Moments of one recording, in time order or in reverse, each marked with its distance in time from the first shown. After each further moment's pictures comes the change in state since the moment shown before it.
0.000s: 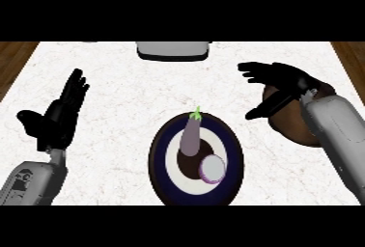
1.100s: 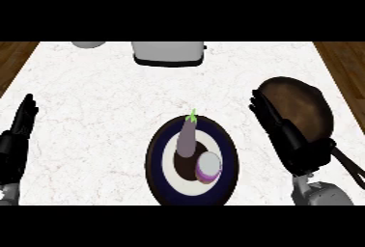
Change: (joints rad) left arm 0.244 0.178 0.053 -0.071 -0.106 0.069 -0.118; right arm 0.594 0.178 0.012 -0.642 0.013 -0.459 -0.232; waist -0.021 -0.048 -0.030
